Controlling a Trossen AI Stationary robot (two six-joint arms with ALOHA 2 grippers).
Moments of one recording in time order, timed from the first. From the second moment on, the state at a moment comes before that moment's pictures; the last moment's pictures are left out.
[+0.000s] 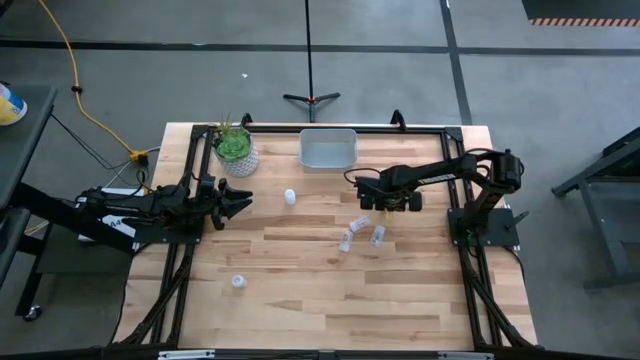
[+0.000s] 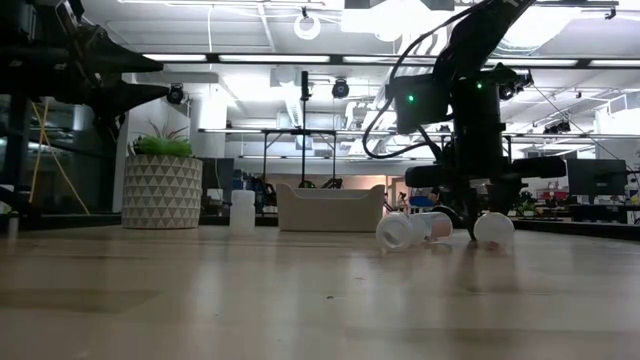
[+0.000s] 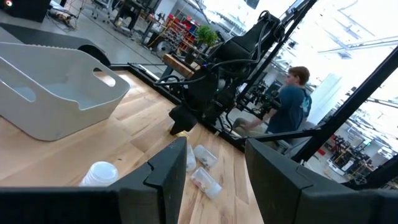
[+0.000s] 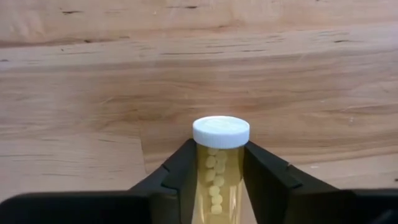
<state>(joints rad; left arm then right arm) -0.10 0.01 0.01 0.06 -0.30 -0.57 -0.20 1.73 0.95 -0.84 0.12 1.46</state>
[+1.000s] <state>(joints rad) -0.10 0.01 0.01 0.06 -0.30 -0.57 -0.38 1.74 1.35 -0.45 0.40 0.92</state>
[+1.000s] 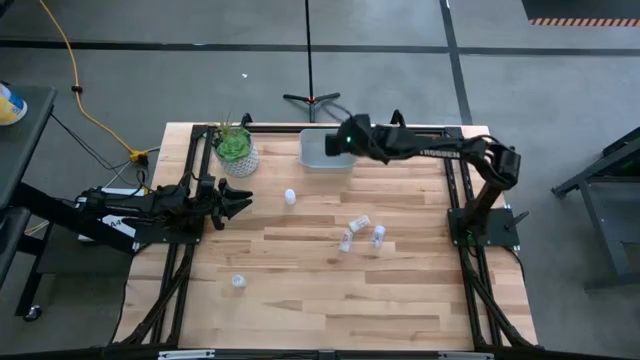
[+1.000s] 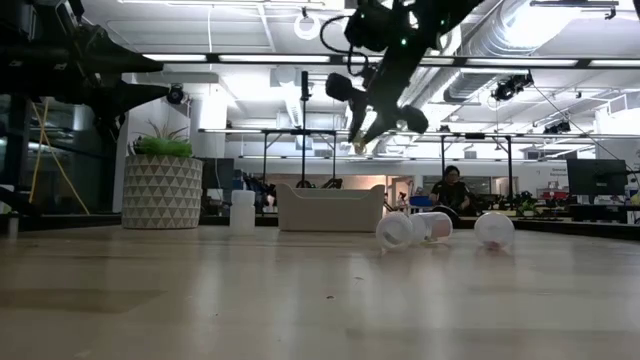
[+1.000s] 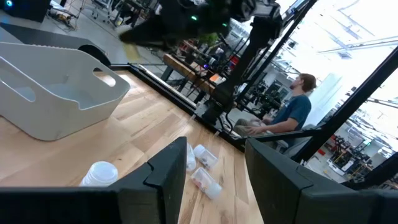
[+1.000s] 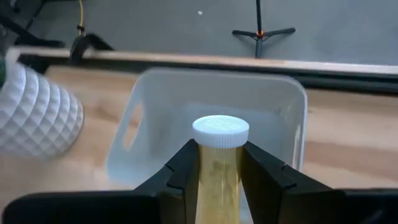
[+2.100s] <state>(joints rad) -0.10 0.01 0.01 0.06 -0.30 -0.57 -0.48 1.91 1.36 -0.37 0.14 0.93</state>
